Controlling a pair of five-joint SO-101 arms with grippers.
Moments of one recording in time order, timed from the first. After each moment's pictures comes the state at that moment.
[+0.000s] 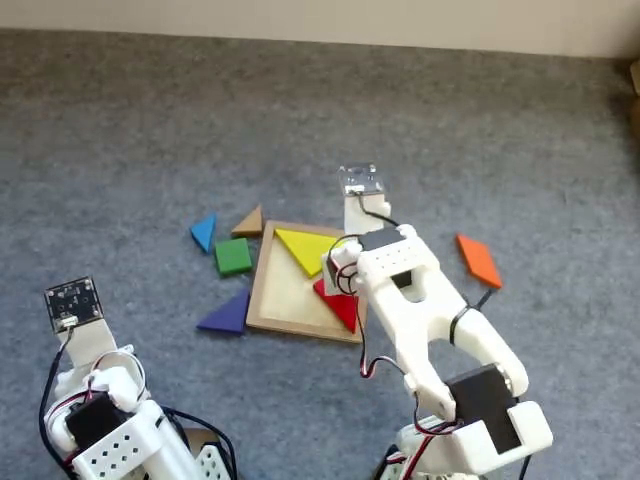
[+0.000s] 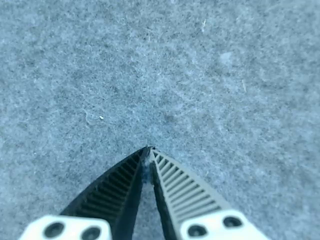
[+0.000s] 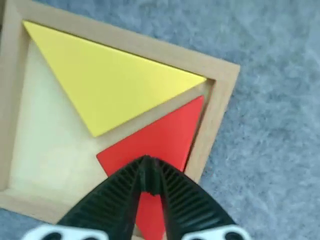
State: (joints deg) left arm -44.7 -101.4 96.0 76.2 -9.2; right arm -26.7 -3.1 36.8 49.0 -9.4
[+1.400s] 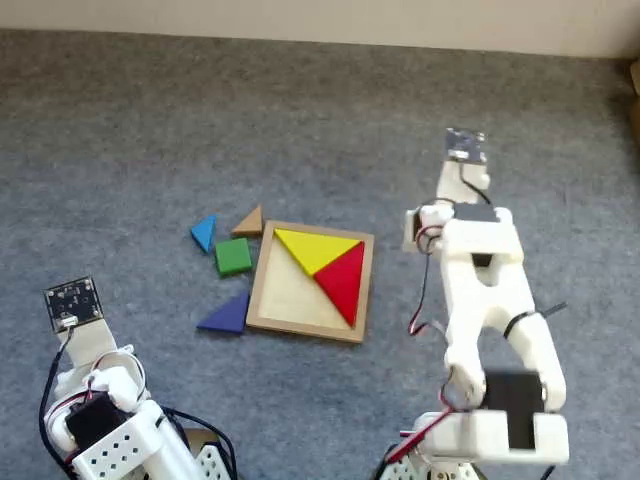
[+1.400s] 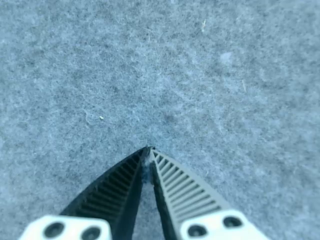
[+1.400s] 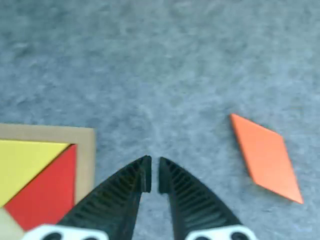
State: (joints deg) left arm -44.7 -101.4 96.0 76.2 -9.2; right arm -3.2 -4.1 28.8 50.2 -1.9
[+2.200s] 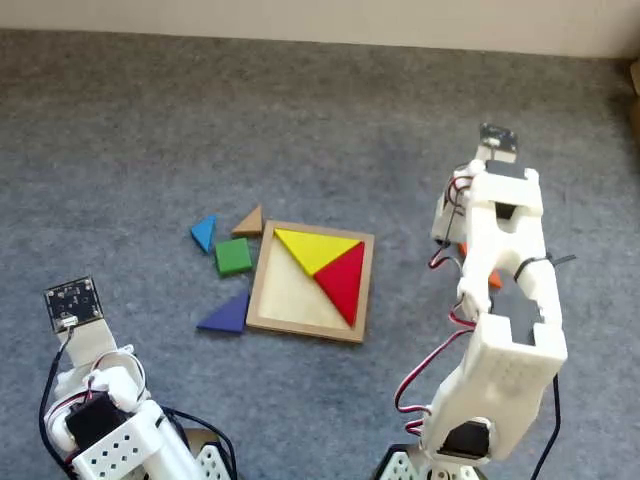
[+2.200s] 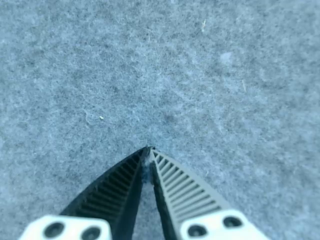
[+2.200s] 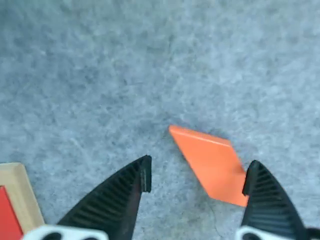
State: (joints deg) left arm -44.7 -101.4 96.0 76.2 -9.2; right arm 3.8 21.6 1.5 66.6 -1.9
